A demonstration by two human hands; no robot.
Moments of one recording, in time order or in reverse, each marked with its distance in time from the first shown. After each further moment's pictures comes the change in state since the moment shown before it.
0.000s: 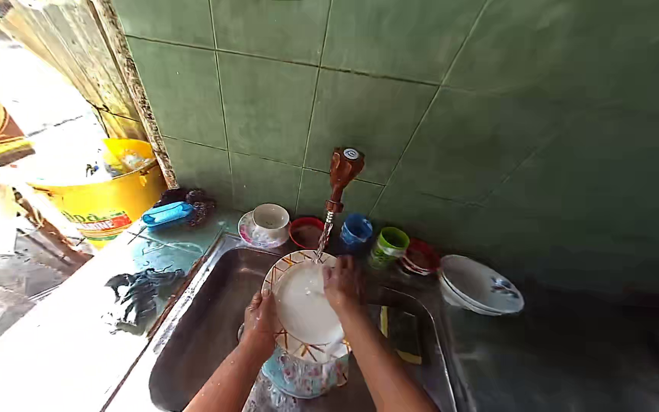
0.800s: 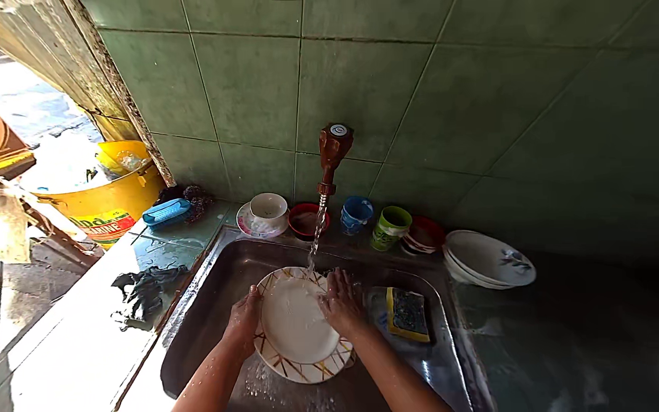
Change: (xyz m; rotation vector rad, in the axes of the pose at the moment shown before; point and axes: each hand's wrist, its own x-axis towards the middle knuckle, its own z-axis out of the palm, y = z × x) left_hand -0.003 0.011 -0.037 0.300 0.054 -0.114; right_hand -0.043 0.043 0.042 0.036 -0.338 -0.143
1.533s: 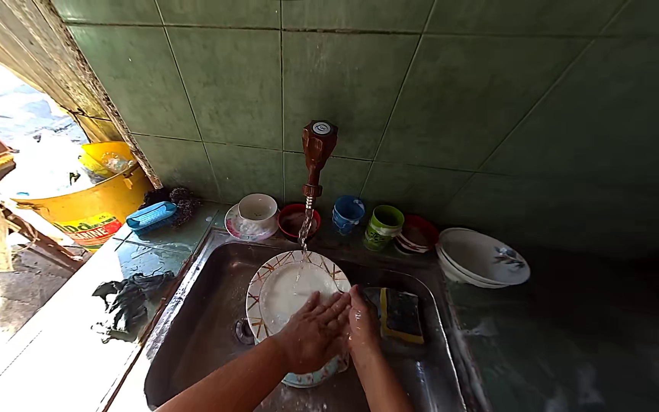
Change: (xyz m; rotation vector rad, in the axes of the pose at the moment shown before) left_hand -0.008 -0.013 0.084 1.207 -0.968 0.957; right_hand -0.018 -0.001 0.003 1.415 0.644 0.344
